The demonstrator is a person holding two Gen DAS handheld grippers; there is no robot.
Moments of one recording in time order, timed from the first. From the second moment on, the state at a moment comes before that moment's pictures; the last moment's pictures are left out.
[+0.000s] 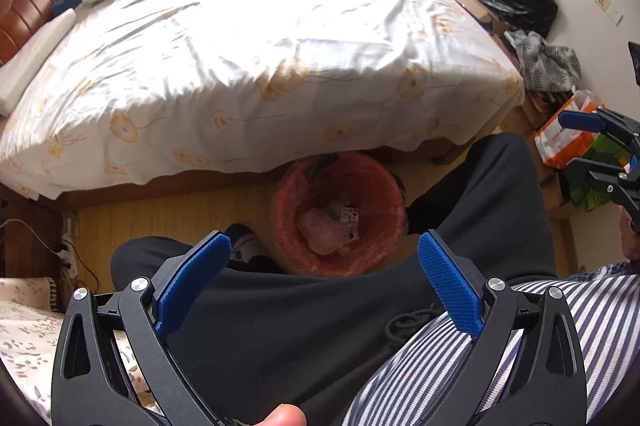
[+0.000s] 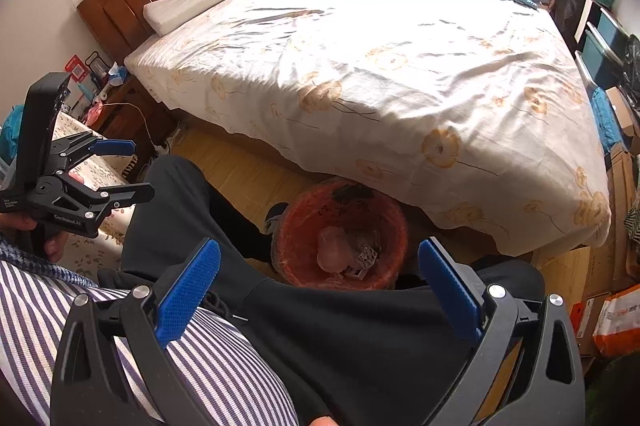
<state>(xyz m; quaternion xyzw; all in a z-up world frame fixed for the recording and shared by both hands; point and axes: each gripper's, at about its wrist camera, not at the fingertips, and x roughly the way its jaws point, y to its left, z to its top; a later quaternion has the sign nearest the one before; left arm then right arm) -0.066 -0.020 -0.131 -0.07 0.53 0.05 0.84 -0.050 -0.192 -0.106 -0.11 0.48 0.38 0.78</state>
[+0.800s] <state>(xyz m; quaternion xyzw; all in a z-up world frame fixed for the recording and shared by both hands) -0.086 -0.028 -0.114 -0.09 0.51 0.05 0.86 -0.071 -0.212 -0.096 -0.08 0.47 0.35 0.80</state>
